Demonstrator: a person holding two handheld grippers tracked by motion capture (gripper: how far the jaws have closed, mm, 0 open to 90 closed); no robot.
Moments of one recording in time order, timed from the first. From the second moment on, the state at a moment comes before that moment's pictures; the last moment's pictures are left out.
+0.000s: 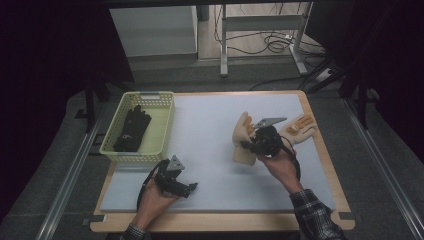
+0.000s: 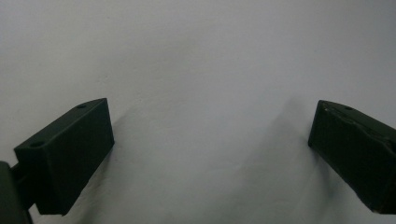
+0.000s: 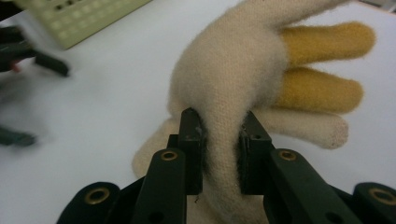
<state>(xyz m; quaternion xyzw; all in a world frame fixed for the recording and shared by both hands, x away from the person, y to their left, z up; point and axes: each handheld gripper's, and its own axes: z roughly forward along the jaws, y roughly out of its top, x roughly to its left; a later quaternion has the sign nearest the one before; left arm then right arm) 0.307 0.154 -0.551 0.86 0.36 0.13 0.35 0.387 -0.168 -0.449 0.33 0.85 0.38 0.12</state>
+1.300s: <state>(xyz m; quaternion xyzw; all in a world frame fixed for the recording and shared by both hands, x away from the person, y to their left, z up) 0.307 0.154 -0.551 0.85 0.36 0.13 0.35 0.330 -0.146 -0.499 0.32 0.87 0.37 0.11</state>
